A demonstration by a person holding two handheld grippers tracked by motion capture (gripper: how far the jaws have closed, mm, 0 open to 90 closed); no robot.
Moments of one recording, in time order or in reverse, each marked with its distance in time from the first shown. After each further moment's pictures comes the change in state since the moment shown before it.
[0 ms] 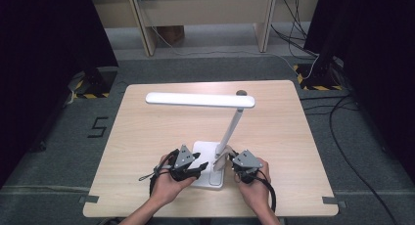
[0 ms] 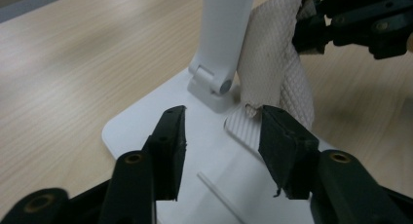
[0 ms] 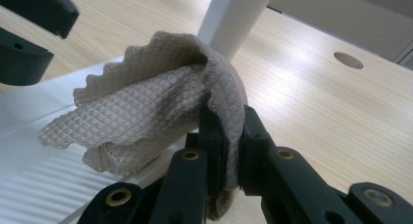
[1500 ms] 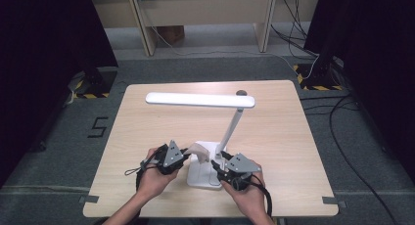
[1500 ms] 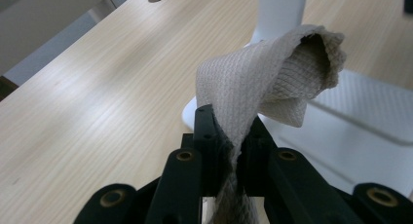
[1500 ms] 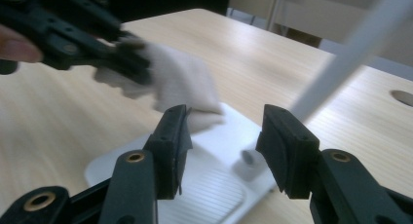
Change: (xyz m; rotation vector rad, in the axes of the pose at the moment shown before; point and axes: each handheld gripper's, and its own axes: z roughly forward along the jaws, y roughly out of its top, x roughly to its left) left arm 0.040 -0.008 -0.025 0.065 0.120 0.211; right arm 0.025 0.028 -0.023 -0.115 0.157 0.056
